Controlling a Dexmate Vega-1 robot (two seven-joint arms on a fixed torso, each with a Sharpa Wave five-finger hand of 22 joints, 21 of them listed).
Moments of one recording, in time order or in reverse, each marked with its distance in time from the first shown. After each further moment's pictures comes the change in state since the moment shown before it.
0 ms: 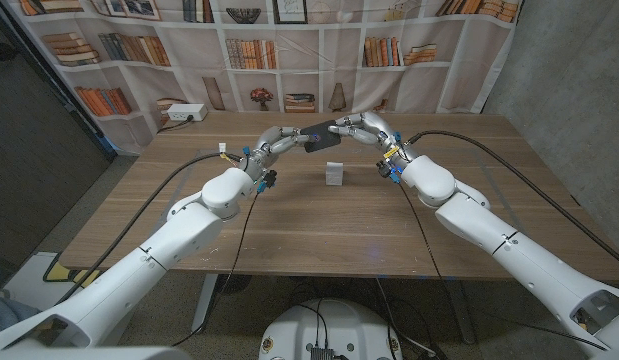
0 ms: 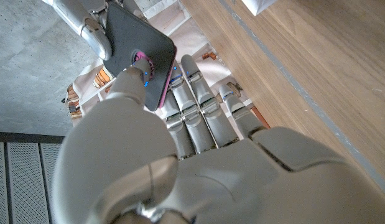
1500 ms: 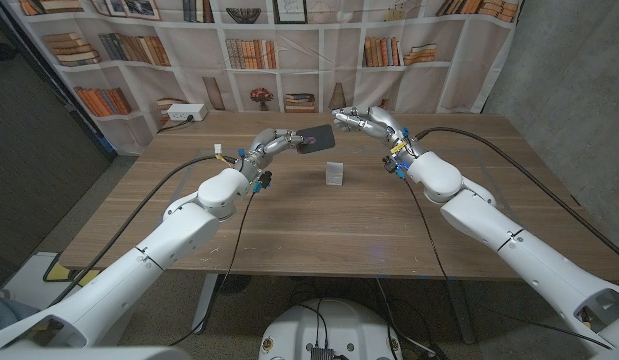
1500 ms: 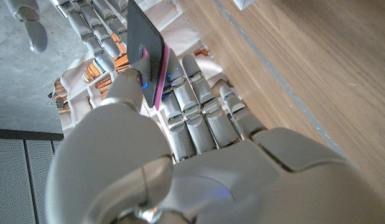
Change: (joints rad) left arm 0.004 0.005 -0.009 0.014 -0.026 -0.004 -0.009; left_hand -0.087 -0.034 0.125 -0.084 0.078 -0.014 0.014 0.098 0.103 0.006 -0.011 0.029 0.104 -0.001 0.004 -0.004 0.000 0.005 0.016 0.000 0.002; right arm 0.001 -0.026 0.020 -0.010 0.032 -0.003 0.028; right_hand -0.318 -0.234 -0.168 0.081 0.006 -0.284 0.075 -0.088 -0.012 -0.336 0.072 -0.027 -0.002 -0.266 0.098 -0.012 0.007 -0.059 0.206 -0.026 0.000
